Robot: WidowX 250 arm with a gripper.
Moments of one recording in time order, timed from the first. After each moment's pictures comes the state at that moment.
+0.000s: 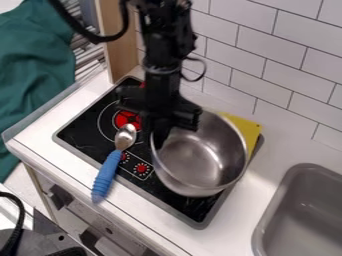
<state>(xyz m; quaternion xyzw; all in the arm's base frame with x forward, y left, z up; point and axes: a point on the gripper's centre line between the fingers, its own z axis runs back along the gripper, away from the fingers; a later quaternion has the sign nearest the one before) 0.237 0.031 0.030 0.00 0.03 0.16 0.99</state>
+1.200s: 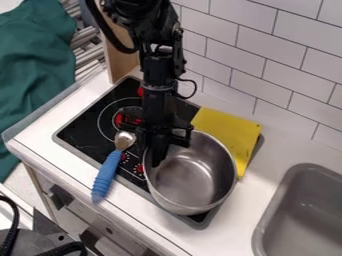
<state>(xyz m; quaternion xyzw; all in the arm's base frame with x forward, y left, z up) 0.242 0.041 -0.014 -0.04 0.13 0.13 0.98</state>
